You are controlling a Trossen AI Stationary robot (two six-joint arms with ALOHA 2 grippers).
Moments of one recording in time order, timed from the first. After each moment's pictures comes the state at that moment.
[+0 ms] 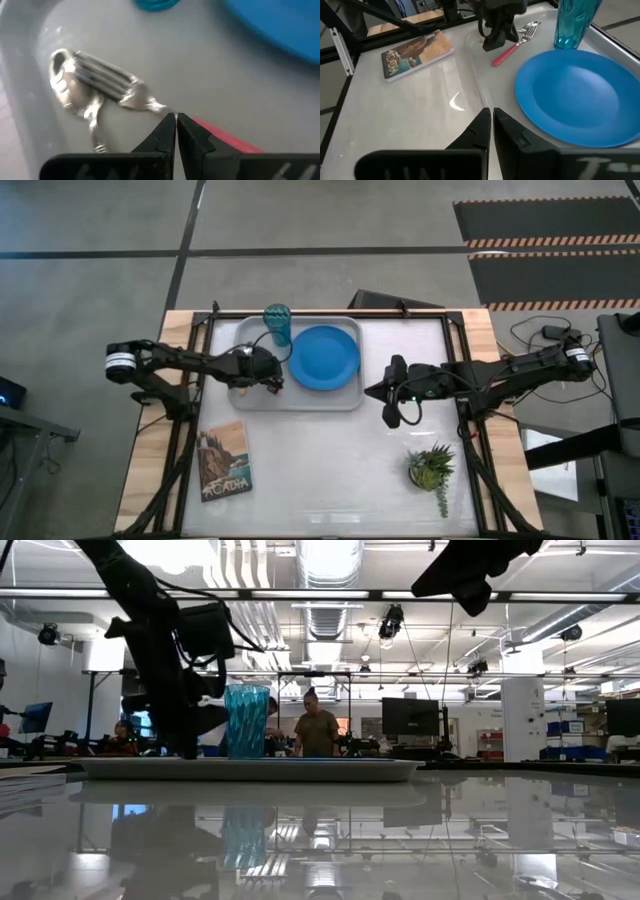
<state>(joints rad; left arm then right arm) 0.24 1.46 0.67 -0.42 -0.51 -0.65 0.14 1.11 0.84 -0.25 0.22 0.33</state>
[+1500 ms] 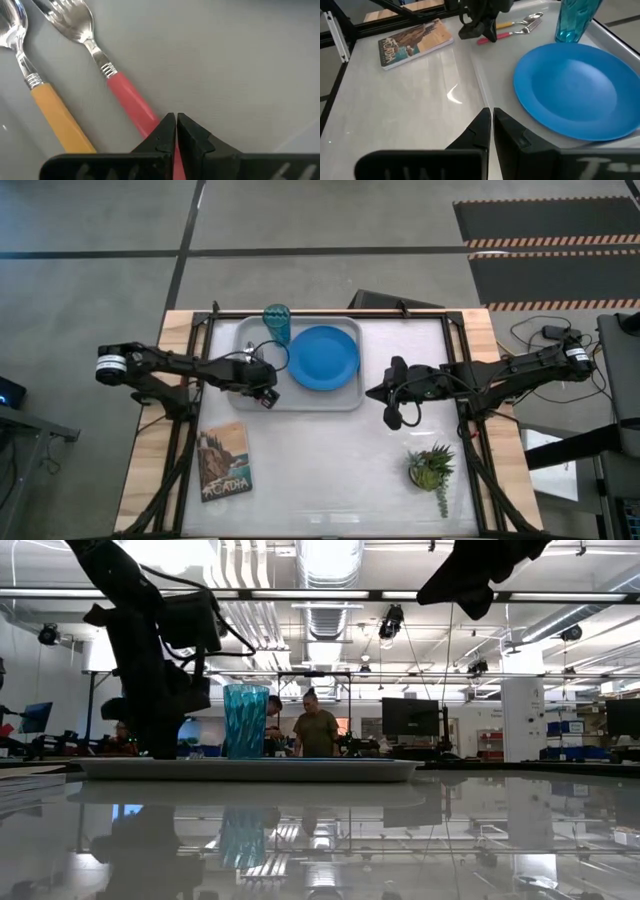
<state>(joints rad) 0.17 1.38 0.63 -0.52 -0.24 -0.73 0.14 1.11 0.83 -0.28 0.21 0.30</state>
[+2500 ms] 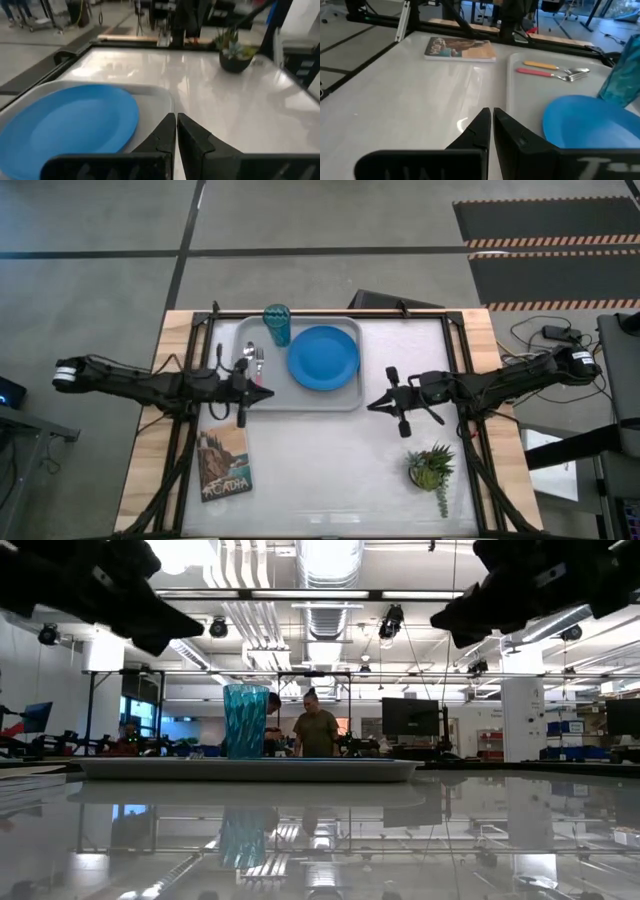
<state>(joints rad) -0.06 0.67 0.29 0.17 -0.14 -0.05 0.08 1.04 0.40 0.36 -0.07 -0.12</state>
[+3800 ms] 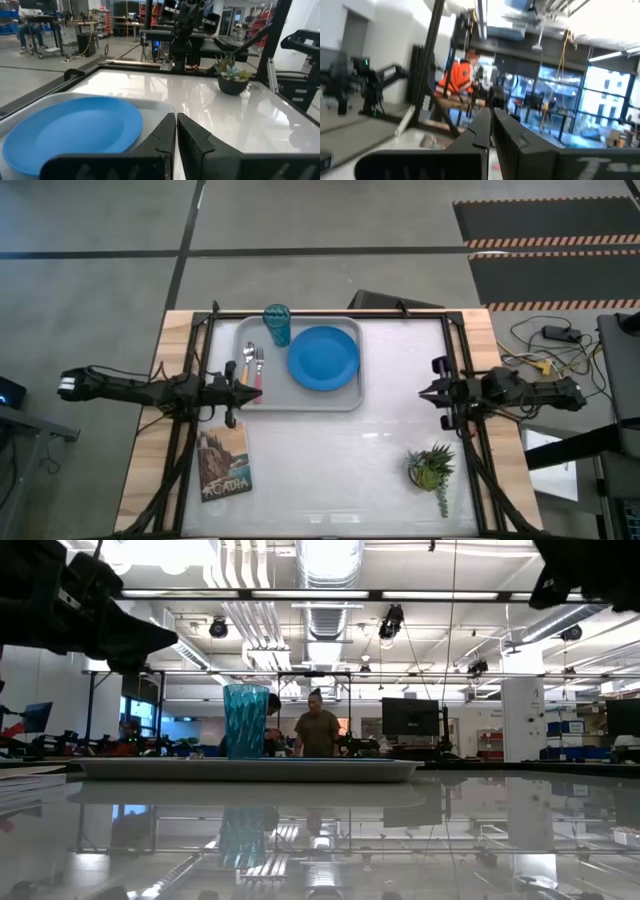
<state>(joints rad) -0.06 0.41 0.02 0.31 -0.16 -0.07 0.04 0.08 0.04 0.35 -0.14 -0.20</state>
